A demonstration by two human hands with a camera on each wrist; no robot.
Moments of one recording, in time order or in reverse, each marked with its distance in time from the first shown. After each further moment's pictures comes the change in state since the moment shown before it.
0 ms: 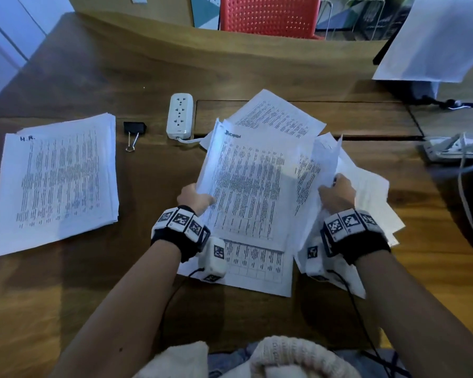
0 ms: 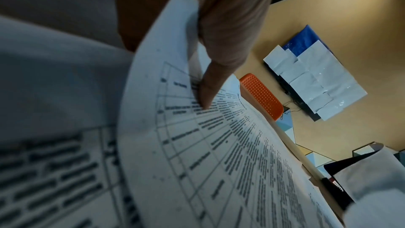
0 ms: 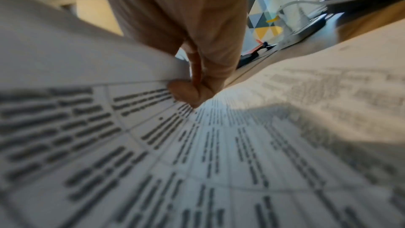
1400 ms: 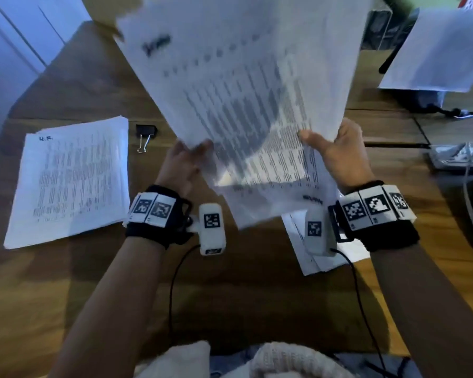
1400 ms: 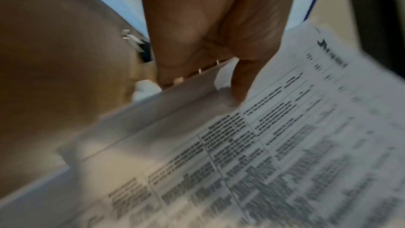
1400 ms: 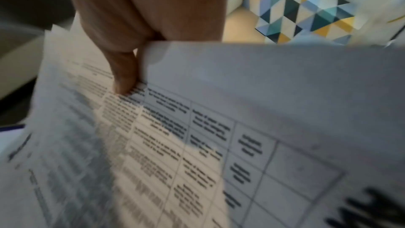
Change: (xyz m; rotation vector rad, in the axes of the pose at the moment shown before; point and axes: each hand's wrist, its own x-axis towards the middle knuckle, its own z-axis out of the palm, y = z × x) left_hand -0.034 0.043 -0.060 -0.905 -0.151 0.430; right_hand -0.058 -0.090 -0.051 0.615 -0.230 -0.683
